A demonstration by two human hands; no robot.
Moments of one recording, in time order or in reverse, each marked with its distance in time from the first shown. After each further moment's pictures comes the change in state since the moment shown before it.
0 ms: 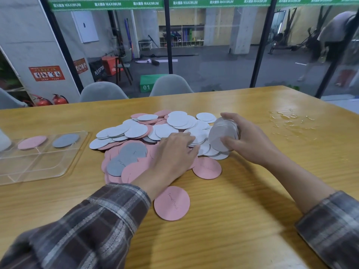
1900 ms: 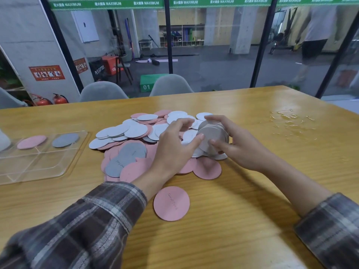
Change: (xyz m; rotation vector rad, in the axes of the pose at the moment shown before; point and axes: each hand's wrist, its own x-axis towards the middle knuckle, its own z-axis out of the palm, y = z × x) left_hand 0.000 0.011 -0.011 -0.473 0.234 -0.037; right_hand -0.005 -0.011 0.012 0.157 -0.155 -0.202
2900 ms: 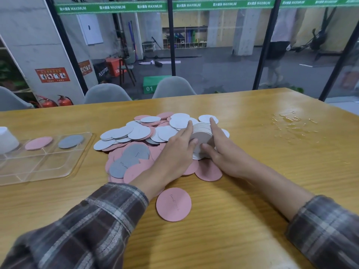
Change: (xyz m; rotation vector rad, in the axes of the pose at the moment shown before) left_hand 0.004 -0.008 -0.003 0.255 -0.261 0.036; right_hand 0.013 0.008 0.035 -0.132 -0.108 0.158
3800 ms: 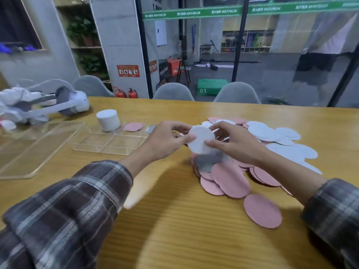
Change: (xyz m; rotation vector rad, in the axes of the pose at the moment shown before) left_hand -0.085 -0.098 -0.194 -0.184 0.154 -0.304; right_hand 0.072 -0.147 0.078 0.080 -0.098 -0.203
